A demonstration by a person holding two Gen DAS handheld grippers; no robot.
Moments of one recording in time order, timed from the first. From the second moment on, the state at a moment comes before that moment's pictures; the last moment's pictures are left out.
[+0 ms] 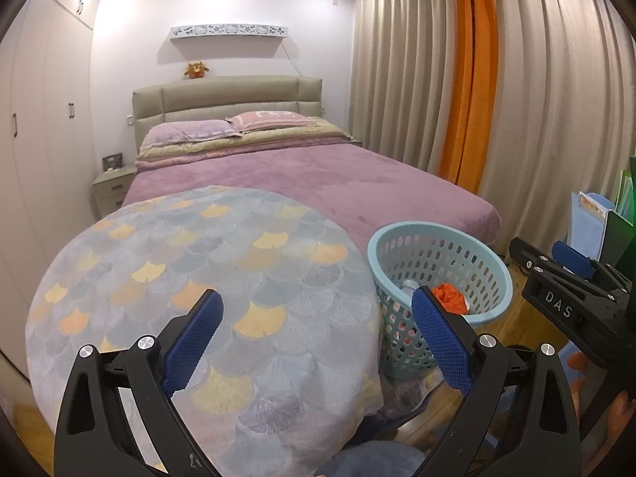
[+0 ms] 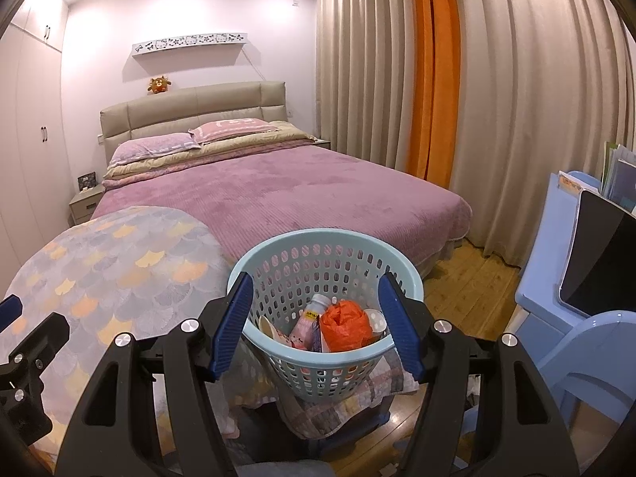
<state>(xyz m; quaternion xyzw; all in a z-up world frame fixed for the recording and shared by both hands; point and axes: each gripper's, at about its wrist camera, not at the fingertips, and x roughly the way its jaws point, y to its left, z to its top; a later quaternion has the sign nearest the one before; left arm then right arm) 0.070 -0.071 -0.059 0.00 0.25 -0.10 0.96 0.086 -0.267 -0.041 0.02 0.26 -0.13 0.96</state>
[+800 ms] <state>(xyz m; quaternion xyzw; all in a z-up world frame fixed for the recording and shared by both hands) 0.067 -0.076 -0.058 0.01 0.25 -0.10 0.96 0.084 -0.268 -0.043 0.02 0.25 -0.12 0.96</state>
